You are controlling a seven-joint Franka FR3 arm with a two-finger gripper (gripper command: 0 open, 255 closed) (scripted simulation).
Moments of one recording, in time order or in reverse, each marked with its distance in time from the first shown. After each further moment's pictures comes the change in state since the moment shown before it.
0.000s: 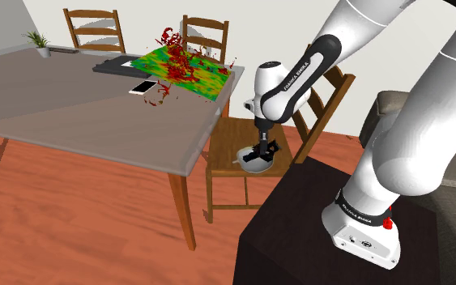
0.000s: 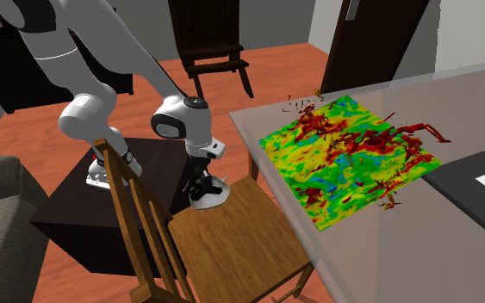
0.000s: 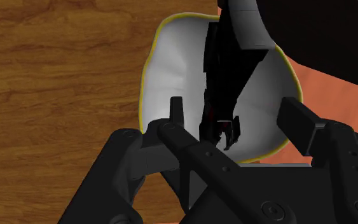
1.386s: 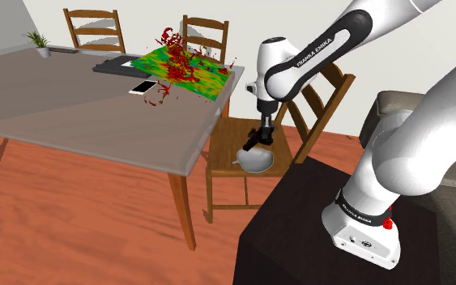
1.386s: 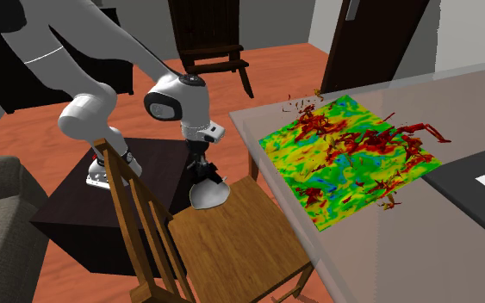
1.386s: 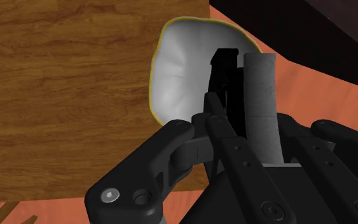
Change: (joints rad) arm -0.013 -0.202 0.018 0.035 -0.031 -0.235 0.014
